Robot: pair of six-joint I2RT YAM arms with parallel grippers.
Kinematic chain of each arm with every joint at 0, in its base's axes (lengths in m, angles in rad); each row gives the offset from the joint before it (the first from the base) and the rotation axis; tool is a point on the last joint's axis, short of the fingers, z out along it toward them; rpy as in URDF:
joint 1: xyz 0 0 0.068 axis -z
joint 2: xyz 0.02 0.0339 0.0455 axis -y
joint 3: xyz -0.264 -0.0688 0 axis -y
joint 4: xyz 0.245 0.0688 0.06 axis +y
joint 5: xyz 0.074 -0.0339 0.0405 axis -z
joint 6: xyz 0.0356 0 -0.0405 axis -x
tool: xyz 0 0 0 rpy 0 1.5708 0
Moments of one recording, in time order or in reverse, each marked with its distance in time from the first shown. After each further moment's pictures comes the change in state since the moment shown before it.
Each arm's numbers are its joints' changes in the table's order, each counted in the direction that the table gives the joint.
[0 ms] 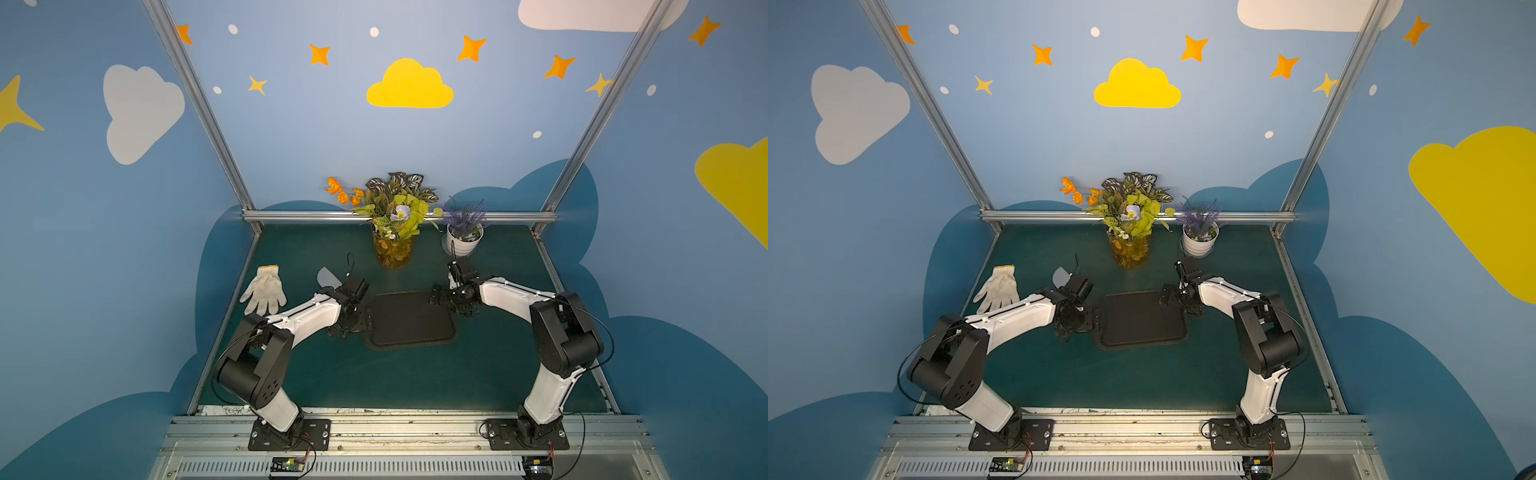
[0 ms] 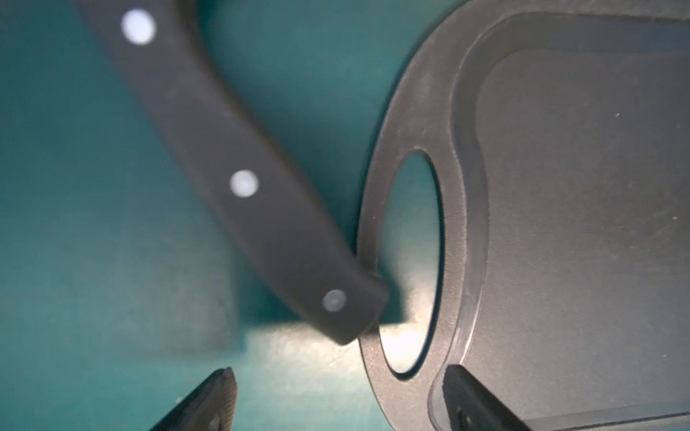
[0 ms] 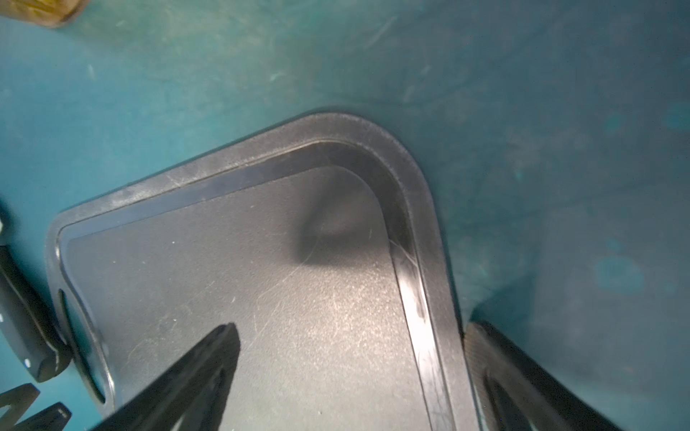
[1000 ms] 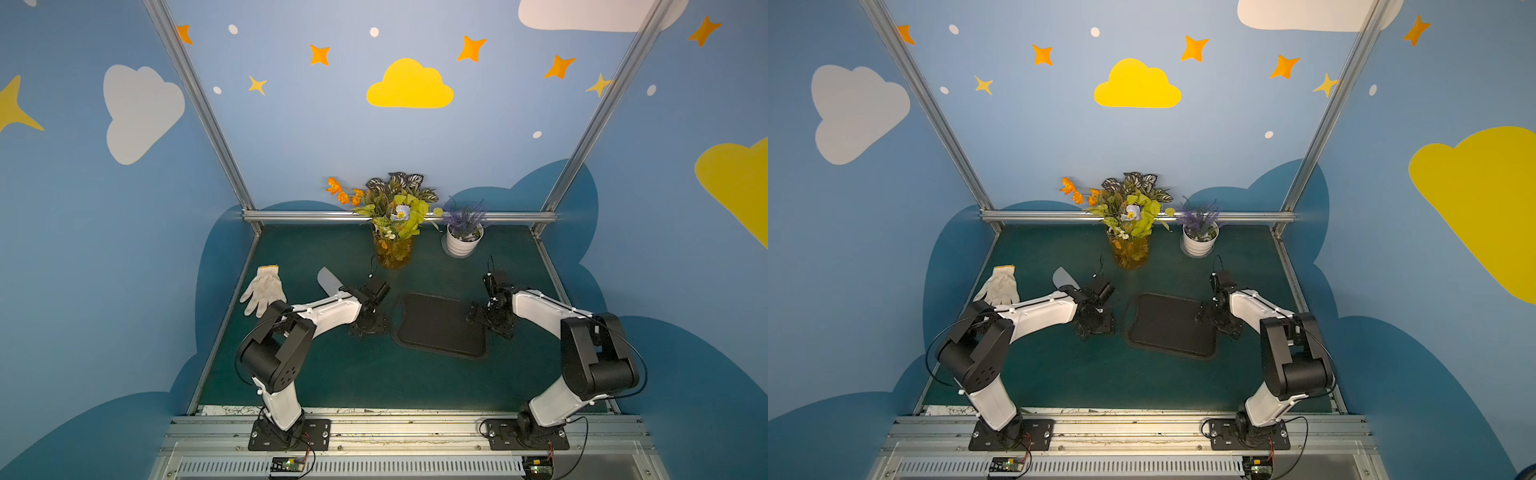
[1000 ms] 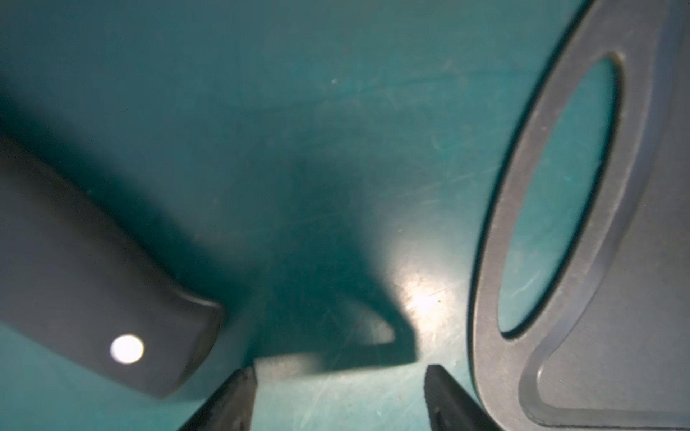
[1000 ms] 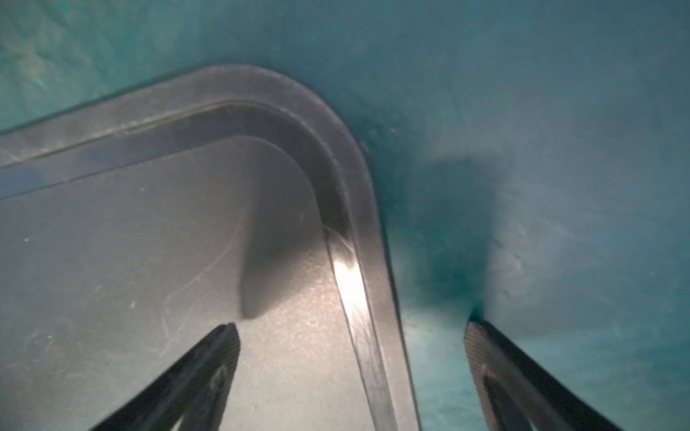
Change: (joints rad) left arm 0.124 -0.148 0.113 -0.007 0.021 0.015; right arm 0.218 0.192 -0.211 0.214 0.136 0.040
